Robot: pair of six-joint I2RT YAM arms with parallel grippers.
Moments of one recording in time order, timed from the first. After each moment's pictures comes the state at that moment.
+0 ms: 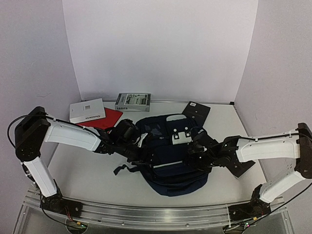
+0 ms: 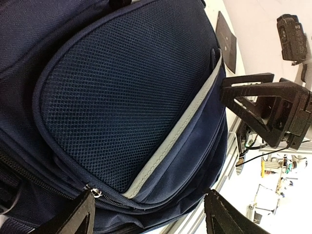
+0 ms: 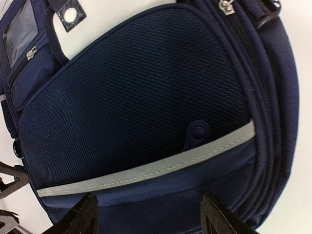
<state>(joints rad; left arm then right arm) -0.92 1.73 0.97 -0.01 0.49 -0.71 0.99 1.45 0.81 -0.42 0.27 1.17</state>
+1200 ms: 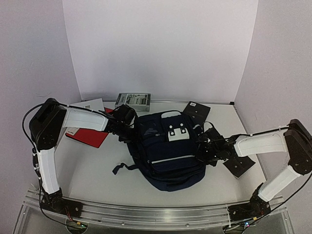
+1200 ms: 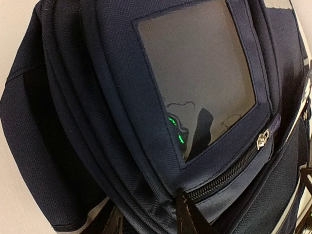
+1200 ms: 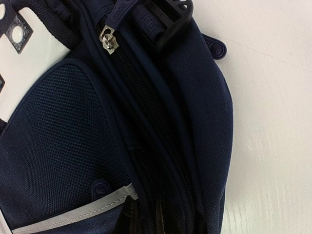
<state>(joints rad) -0.71 1.95 1.26 -0.25 0.08 -0.60 0.73 1.53 0.71 -0.21 0.20 1.04</state>
